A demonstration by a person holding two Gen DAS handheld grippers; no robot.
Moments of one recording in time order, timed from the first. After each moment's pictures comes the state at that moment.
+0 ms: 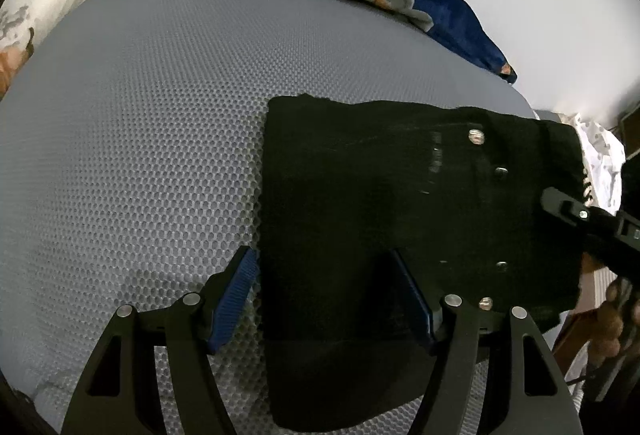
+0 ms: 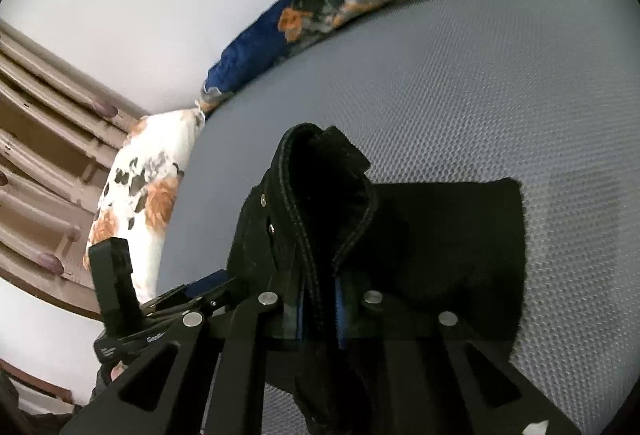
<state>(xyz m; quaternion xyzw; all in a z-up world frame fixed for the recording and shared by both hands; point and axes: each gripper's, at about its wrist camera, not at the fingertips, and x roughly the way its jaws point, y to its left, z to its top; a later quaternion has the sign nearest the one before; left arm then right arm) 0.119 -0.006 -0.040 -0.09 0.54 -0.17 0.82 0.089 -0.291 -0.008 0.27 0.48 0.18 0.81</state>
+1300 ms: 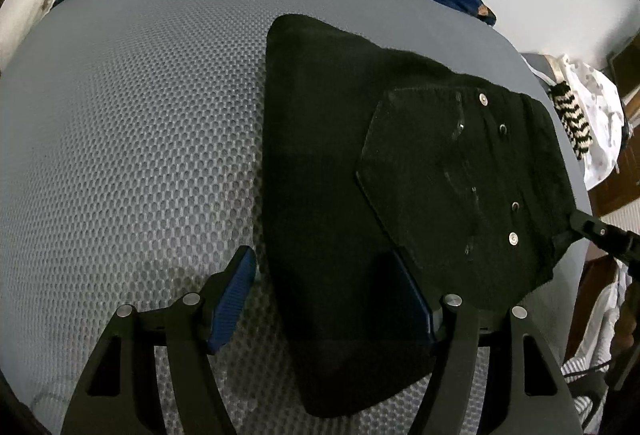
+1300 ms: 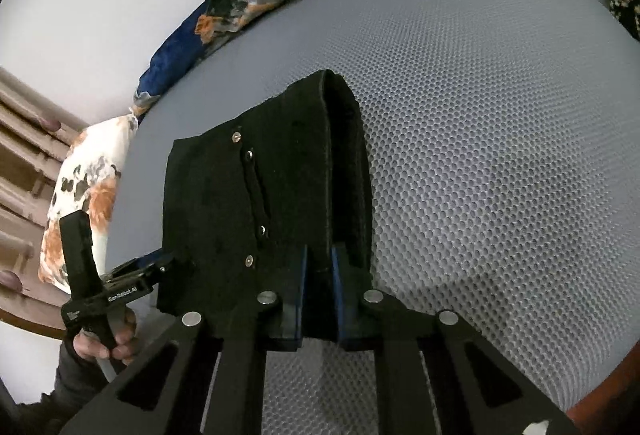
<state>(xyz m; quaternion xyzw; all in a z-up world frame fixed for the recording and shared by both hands) 0.090 -0.032 -0.064 -0.02 0.57 -0.22 0.79 -0.002 -0.346 -0.035 0.25 0.51 0.05 0.82</state>
